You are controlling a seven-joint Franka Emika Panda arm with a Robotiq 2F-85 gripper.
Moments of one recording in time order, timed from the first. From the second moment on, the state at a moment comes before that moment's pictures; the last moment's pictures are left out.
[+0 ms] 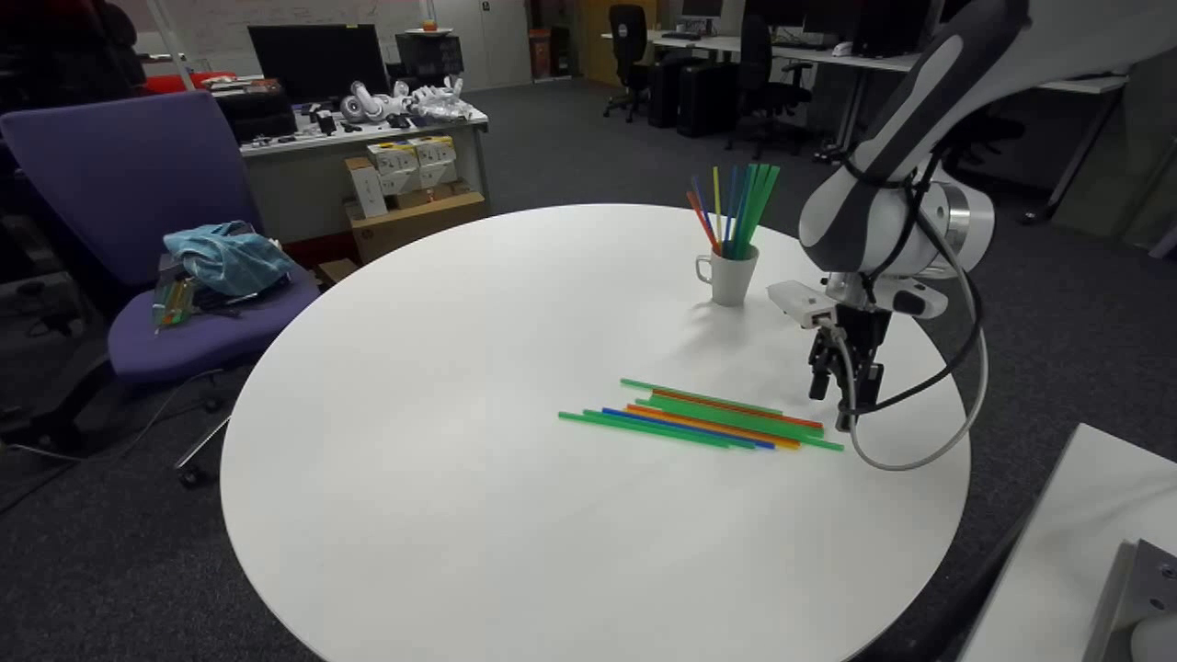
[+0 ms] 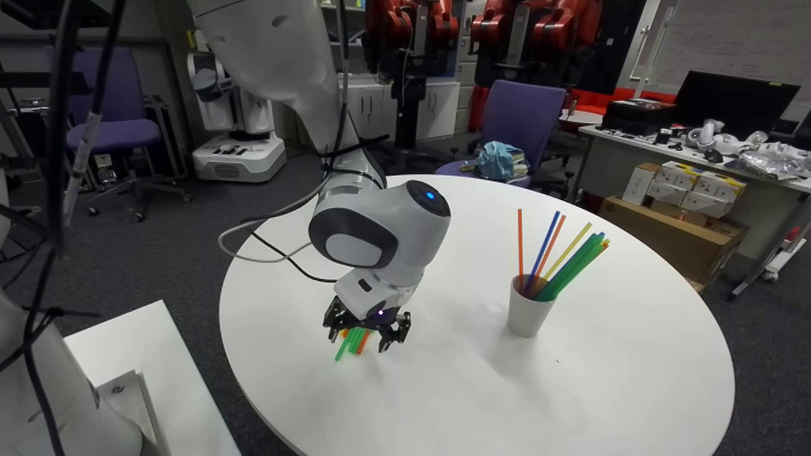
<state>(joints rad) -0.12 0.32 -0.12 -2.51 0.52 2.55 1.57</state>
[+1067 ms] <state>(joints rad) -0.08 0.32 -0.15 -2.57 0.42 2.52 1.58</state>
